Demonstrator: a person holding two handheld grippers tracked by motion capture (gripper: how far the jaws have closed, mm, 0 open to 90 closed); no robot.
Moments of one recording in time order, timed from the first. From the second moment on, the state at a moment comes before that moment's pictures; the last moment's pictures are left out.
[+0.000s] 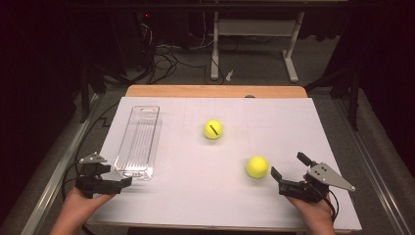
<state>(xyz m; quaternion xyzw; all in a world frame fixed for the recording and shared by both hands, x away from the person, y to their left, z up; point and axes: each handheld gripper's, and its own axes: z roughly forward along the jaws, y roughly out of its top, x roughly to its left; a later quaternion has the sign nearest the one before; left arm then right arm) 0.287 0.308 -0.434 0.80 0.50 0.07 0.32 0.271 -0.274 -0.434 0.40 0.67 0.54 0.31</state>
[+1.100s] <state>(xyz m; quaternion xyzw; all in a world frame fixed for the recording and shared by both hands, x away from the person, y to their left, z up) 0.287 0.291 -0.431 0.85 0.49 0.02 0.19 0.271 -0.273 -0.435 0.40 0.68 0.54 0.30</state>
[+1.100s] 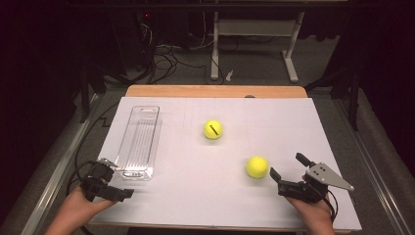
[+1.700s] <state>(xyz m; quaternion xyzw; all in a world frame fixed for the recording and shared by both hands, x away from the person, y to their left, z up) 0.289 0.296 -0.431 0.84 0.51 -0.06 0.17 0.268 -0.272 -0.433 0.40 0.68 0.54 0.30</state>
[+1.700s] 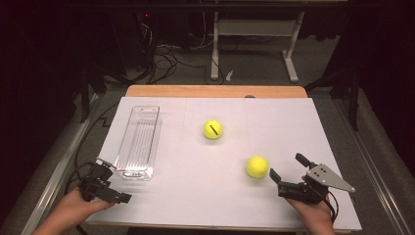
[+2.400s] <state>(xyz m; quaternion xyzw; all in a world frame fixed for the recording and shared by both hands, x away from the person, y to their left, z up) 0.286 0.282 -0.431 0.86 0.50 -0.08 0.10 0.267 -0.271 -0.433 0.40 0.68 0.54 0.30</state>
